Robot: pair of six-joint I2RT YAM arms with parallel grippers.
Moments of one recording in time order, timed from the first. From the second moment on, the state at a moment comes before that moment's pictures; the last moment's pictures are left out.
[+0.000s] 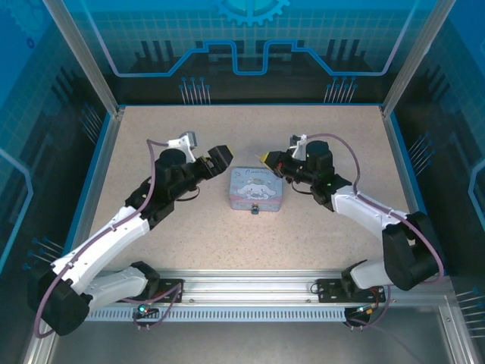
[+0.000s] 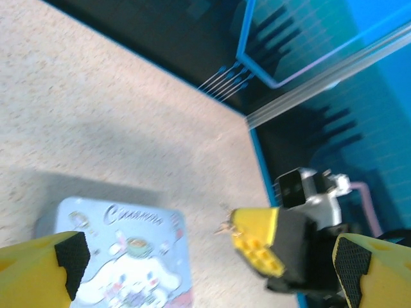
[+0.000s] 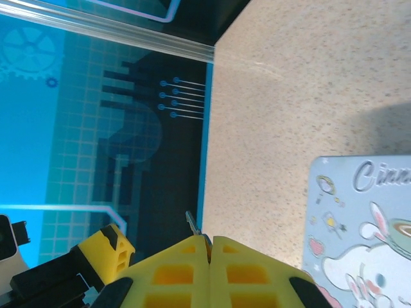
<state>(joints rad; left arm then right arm) -0.53 1.06 0.86 -0.13 0.04 -0.86 0.43 1.38 0.80 0.26 -0.50 1.14</state>
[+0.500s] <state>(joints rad) -0.58 0.99 0.69 -0.29 0.00 -0.77 0.42 1.31 0.84 -0.07 -0.46 1.08</state>
